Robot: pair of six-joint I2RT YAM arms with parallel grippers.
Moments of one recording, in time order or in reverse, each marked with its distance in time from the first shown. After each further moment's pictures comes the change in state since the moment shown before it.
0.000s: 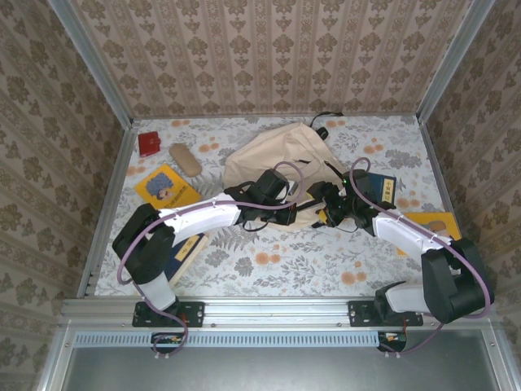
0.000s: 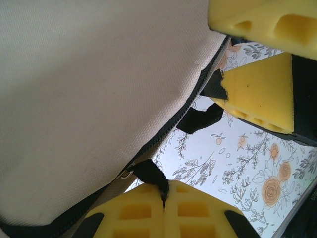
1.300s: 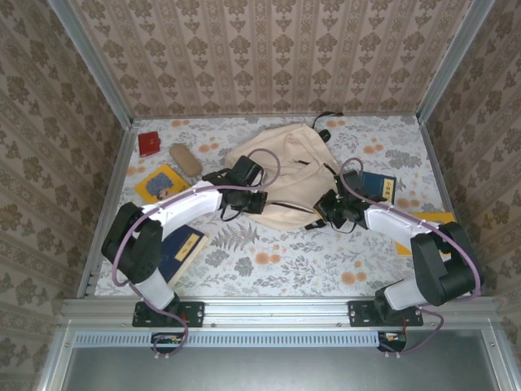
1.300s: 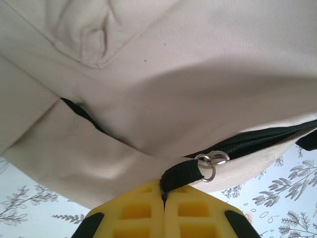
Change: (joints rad) left arm 0.209 -0.055 0.006 -0.237 -0.116 0.168; right arm 0.022 0.104 0.064 -0.148 0.161 -0.107
